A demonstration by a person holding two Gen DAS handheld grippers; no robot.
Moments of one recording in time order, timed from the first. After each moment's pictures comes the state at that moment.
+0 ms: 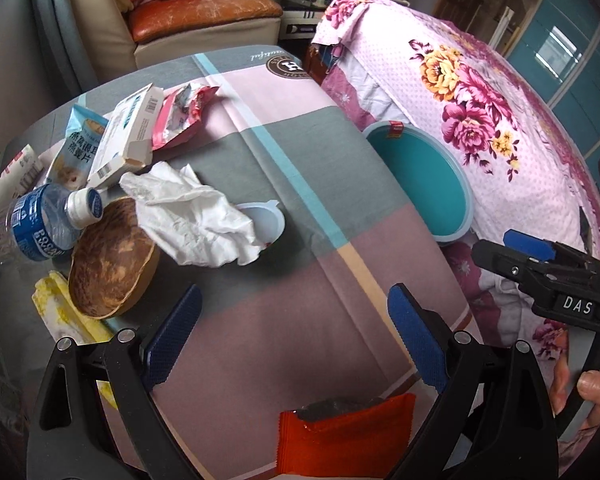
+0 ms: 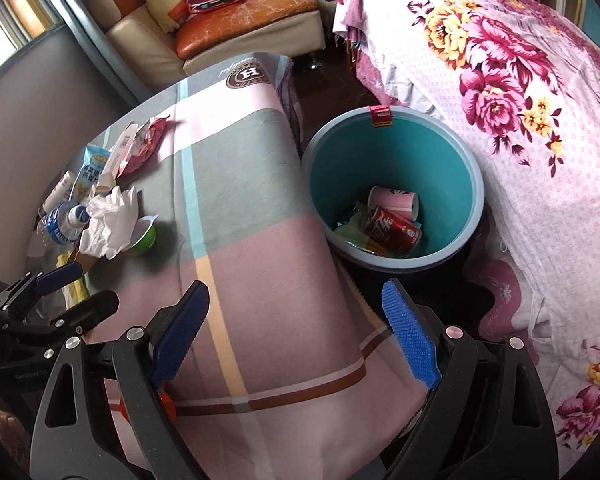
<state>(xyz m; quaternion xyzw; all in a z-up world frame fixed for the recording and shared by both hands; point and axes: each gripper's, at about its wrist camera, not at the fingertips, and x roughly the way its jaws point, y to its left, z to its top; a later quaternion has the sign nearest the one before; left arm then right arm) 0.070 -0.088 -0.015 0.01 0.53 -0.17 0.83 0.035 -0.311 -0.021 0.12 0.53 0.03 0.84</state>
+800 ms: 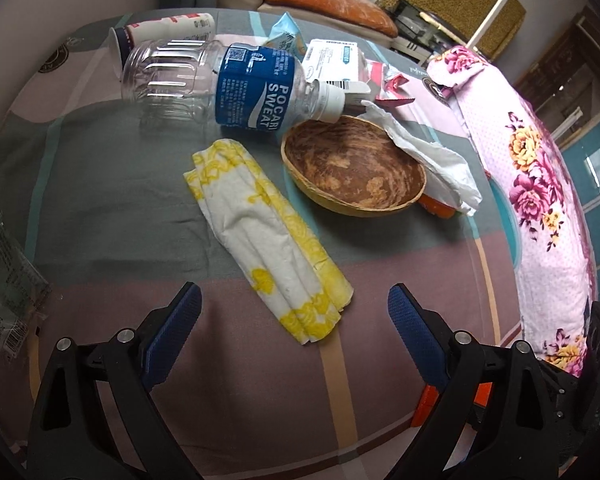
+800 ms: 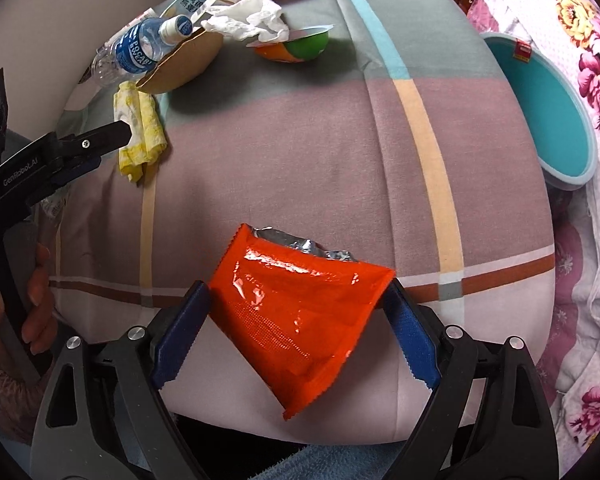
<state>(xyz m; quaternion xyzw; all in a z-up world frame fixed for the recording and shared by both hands) 0.035 0.074 -0.059 -0.14 0.54 -0.06 0.83 -0.031 -0.163 -0.074 0.05 0.63 0.15 0.76</state>
